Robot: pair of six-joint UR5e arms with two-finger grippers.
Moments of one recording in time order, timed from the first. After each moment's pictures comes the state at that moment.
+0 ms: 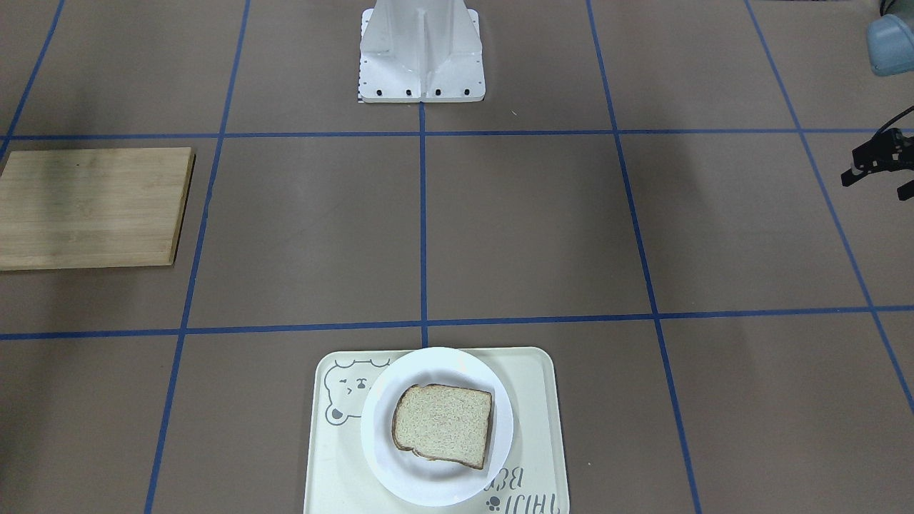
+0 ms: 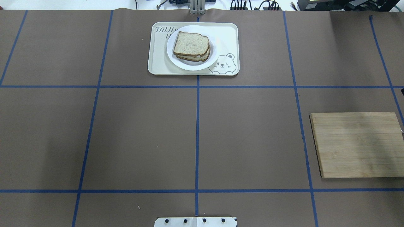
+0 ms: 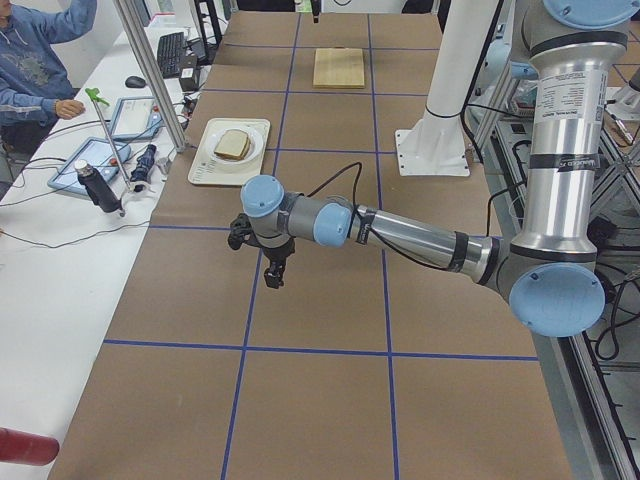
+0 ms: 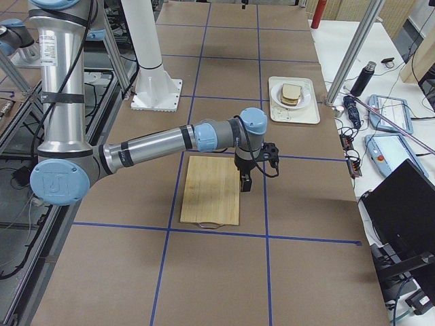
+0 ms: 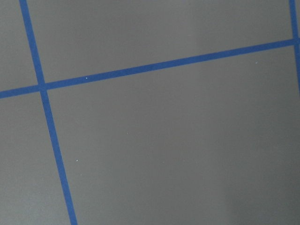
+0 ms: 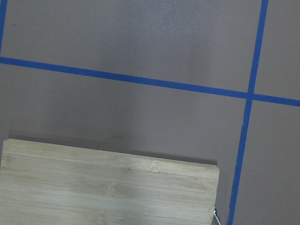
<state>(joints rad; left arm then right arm) -1.37 -1.58 -1.80 -1.55 -2.45 -0.06 1.34 -1.59 1.88 -1.67 2.30 0.16</state>
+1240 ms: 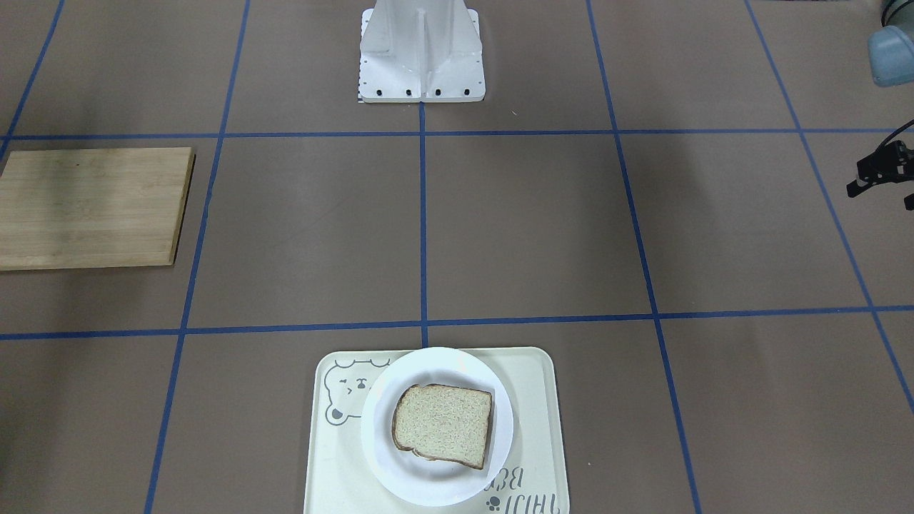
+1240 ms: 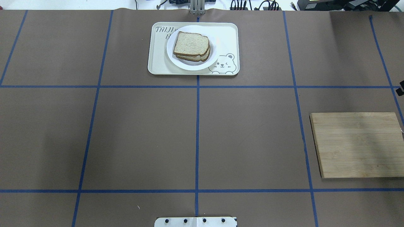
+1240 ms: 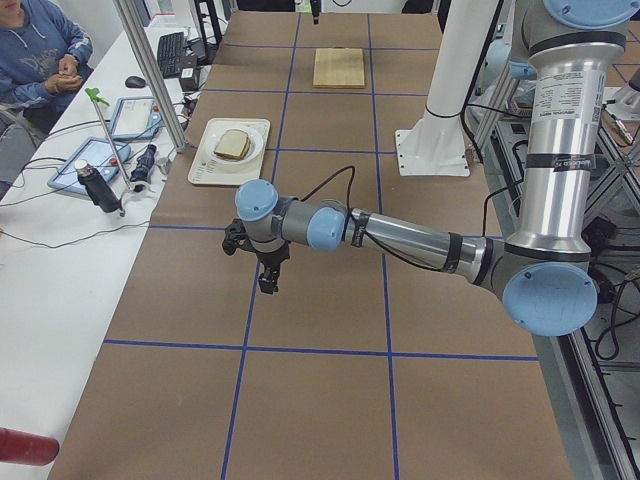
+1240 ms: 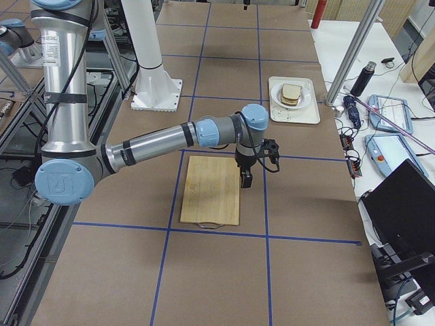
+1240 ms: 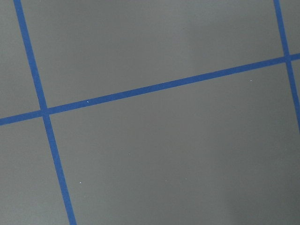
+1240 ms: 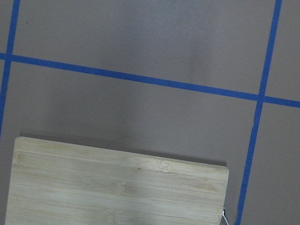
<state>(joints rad) -1.37 -1.60 -1.76 -1.57 -2.39 -0.07 1.33 -1.59 1.90 -1.70 2.30 0.16</state>
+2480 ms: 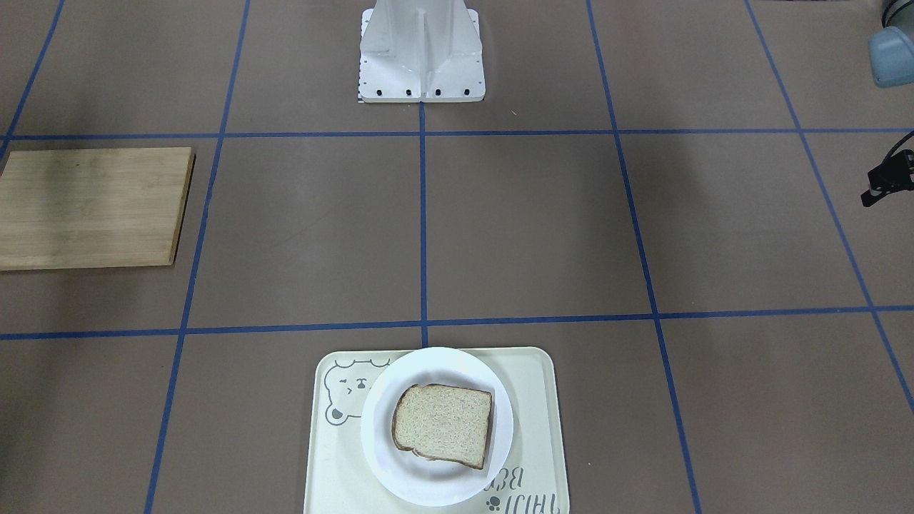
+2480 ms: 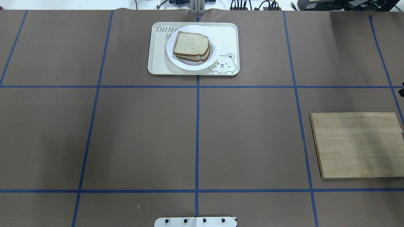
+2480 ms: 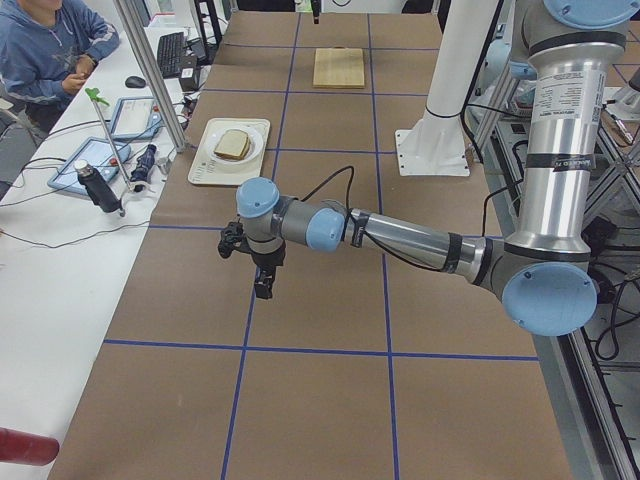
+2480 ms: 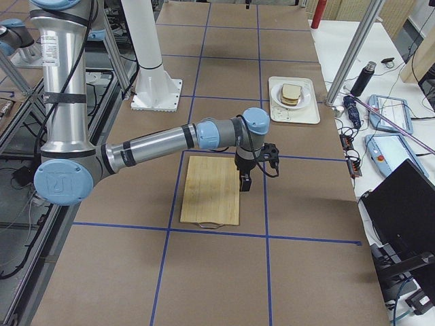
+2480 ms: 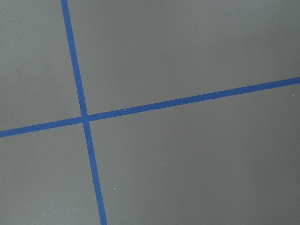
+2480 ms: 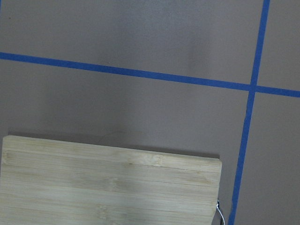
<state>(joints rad) -1.37 -1.60 -1.76 -1.59 -2.33 -0.13 1.33 -1.58 1.88 -1.72 2.30 0.16</state>
